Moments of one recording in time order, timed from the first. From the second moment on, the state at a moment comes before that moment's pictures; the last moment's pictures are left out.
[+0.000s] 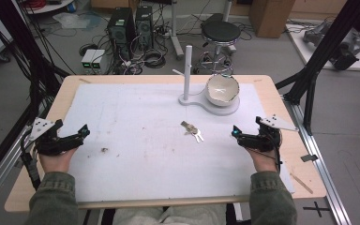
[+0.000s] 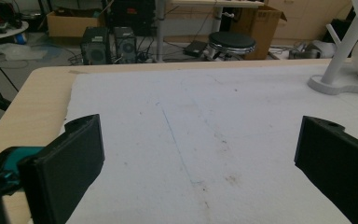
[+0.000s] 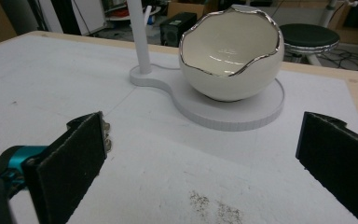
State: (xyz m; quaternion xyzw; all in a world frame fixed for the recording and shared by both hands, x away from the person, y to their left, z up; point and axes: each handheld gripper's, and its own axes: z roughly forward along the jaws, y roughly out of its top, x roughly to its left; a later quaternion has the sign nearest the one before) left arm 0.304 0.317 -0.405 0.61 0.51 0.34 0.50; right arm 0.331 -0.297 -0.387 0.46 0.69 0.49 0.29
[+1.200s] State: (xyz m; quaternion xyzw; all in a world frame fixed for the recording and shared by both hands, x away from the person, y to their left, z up) left arm 0.304 0.315 -0.406 0.61 0.51 0.34 0.50; right arm 0.375 -0.248 -0.369 0.42 0.77 0.43 0.22
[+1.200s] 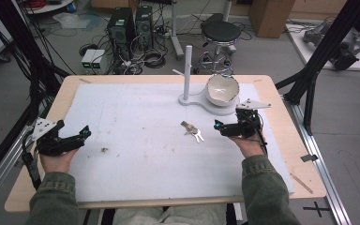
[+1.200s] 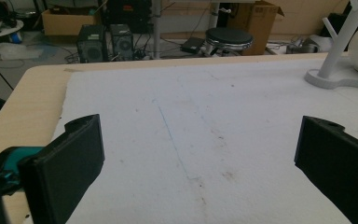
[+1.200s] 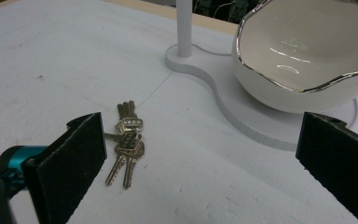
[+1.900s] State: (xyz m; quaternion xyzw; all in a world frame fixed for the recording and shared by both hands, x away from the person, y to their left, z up) left arm 0.310 0.315 -0.410 0.62 0.51 0.34 0.49; right arm 0.404 -0.215 -0.363 0.40 0.81 0.39 0.20
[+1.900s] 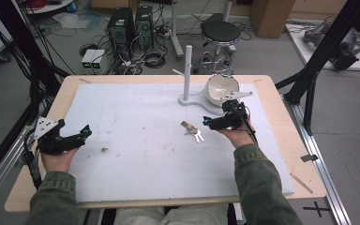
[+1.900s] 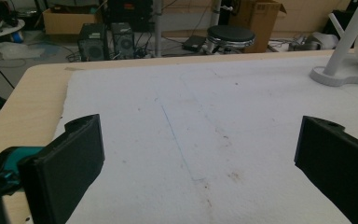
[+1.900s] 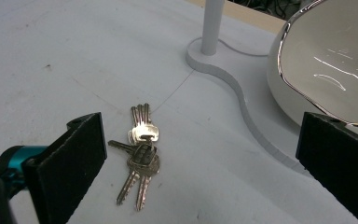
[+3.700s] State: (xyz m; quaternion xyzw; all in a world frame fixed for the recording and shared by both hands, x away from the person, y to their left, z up) left arm 0.315 0.312 -0.411 0.62 0.50 0.34 0.50; right arm 0.461 -0.133 -0.406 0.37 0.89 0.26 0.10
